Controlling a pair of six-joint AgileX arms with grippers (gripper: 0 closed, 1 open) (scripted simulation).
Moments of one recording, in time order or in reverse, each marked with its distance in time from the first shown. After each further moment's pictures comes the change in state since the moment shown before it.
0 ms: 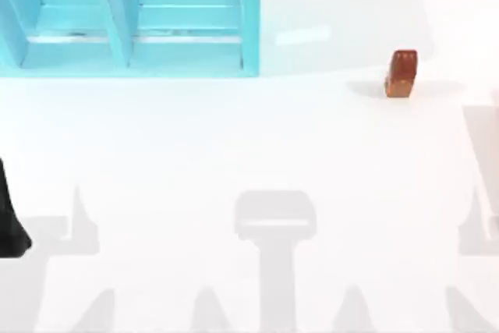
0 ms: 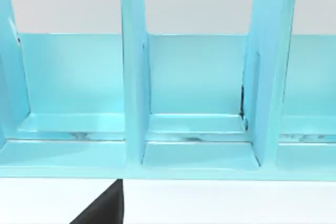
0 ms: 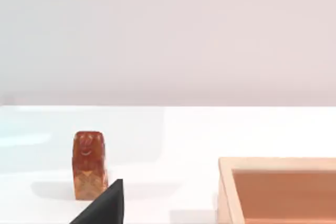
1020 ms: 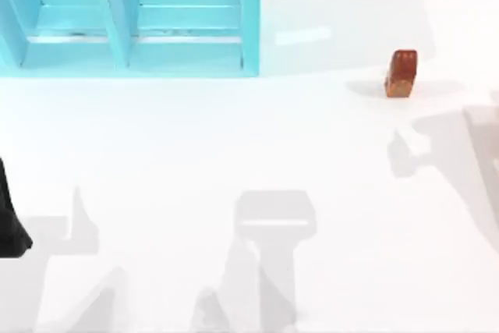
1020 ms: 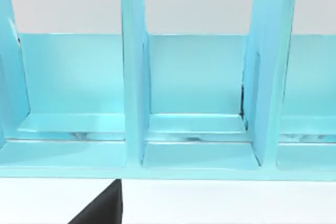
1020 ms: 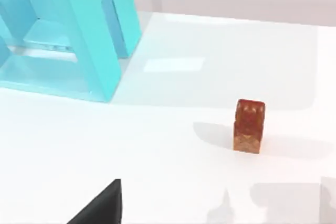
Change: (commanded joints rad) left arm 0.000 0.000 0.000 0.000 0.000 0.000; right arm 0.233 0.881 0.964 -0.552 -0.091 0.094
